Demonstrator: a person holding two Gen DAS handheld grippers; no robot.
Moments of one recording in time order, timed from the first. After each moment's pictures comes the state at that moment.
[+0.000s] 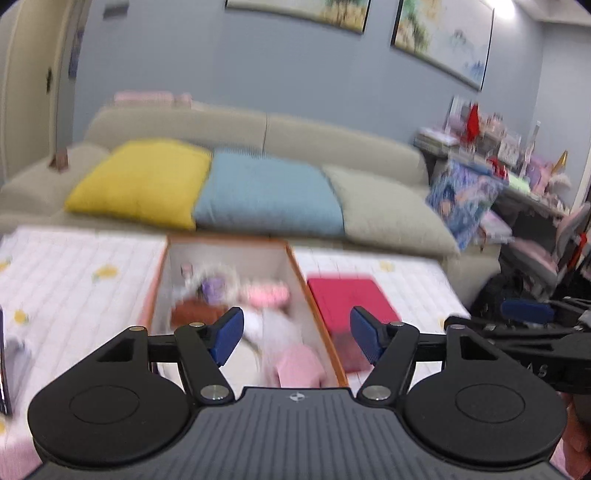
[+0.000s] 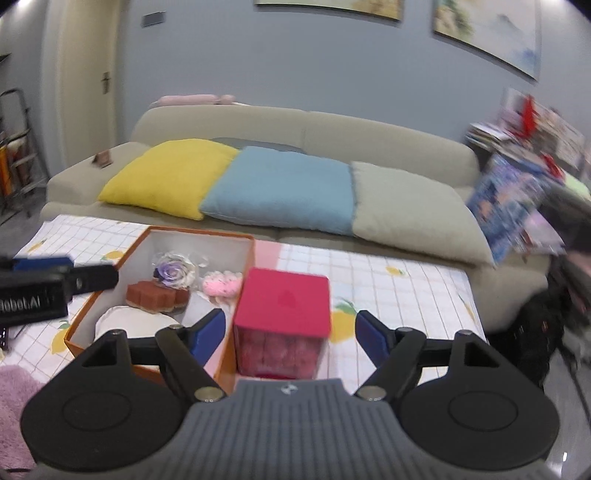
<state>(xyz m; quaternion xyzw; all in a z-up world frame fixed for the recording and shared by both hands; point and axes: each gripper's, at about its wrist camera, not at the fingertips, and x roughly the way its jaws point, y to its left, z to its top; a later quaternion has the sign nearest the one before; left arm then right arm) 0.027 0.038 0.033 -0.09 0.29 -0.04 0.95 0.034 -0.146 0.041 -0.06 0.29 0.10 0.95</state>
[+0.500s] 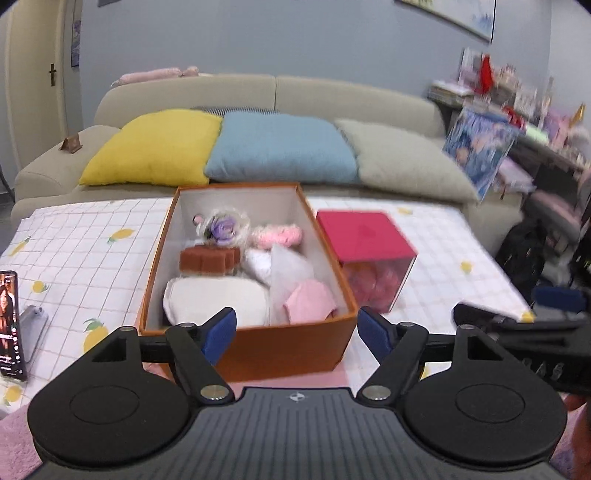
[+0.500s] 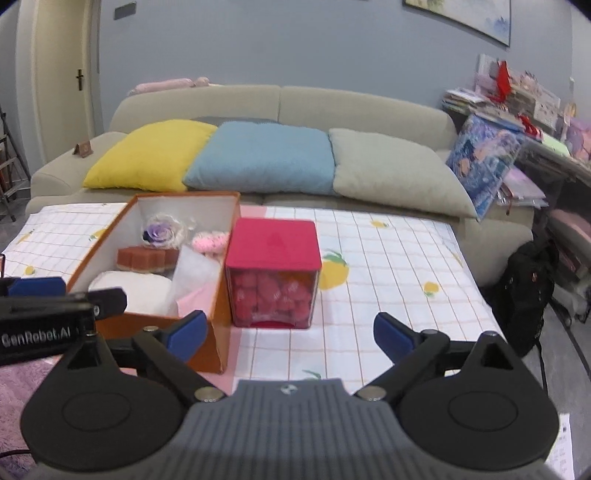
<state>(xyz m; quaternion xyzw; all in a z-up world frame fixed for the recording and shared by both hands) 0.009 0.009 -0.002 -0.03 0.34 0.00 0.94 0.010 -0.154 0.003 -0.03 0.33 0.07 0.94</state>
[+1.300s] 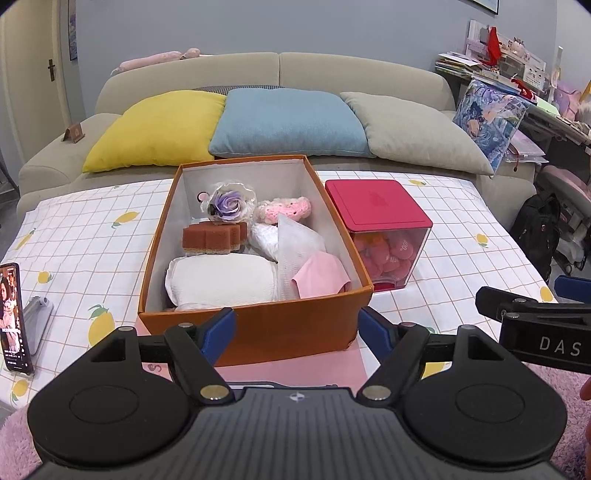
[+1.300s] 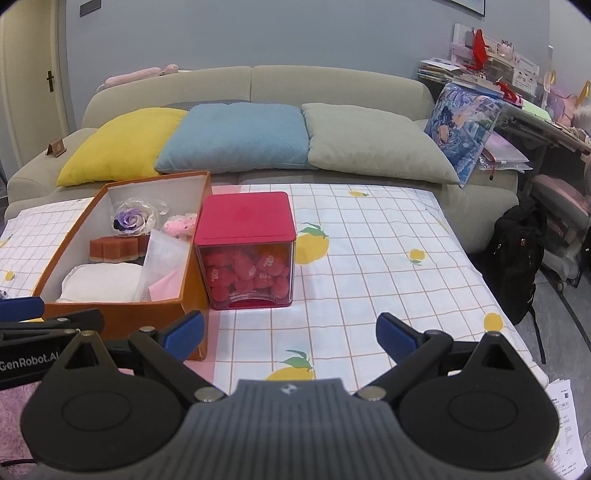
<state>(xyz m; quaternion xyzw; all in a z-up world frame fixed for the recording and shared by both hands) 0.011 0.005 -0.013 -0.02 0.37 0.01 0.93 0.018 -0.163 -0.016 -0.02 0.35 0.04 0.93</state>
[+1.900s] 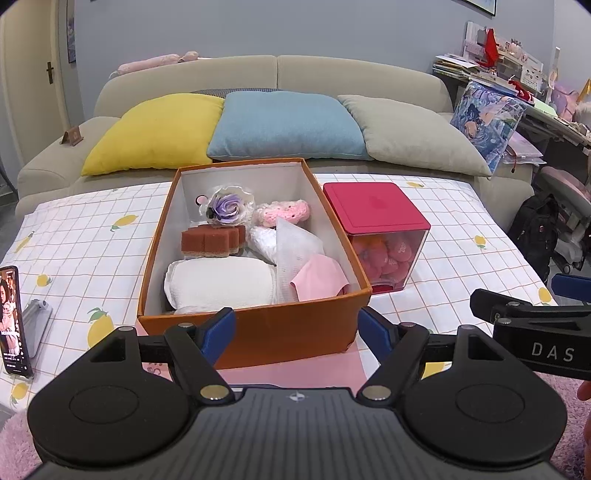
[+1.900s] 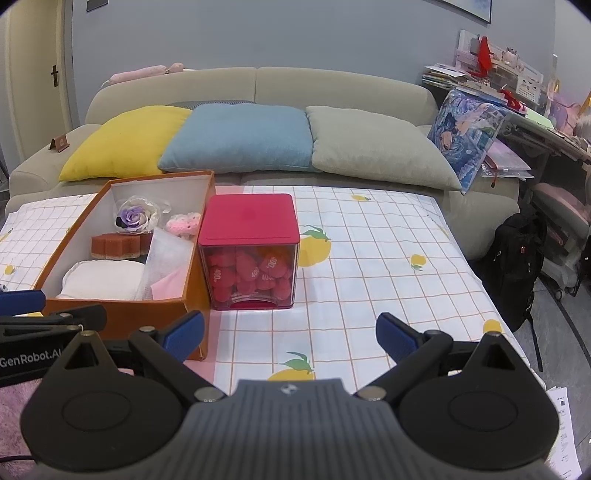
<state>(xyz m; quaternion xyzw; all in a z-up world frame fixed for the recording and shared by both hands) 0.013 0.006 -0.012 -0.01 0.37 0.01 0.93 0.017 -0.159 -0.016 -0.03 0.35 0.04 0.94</state>
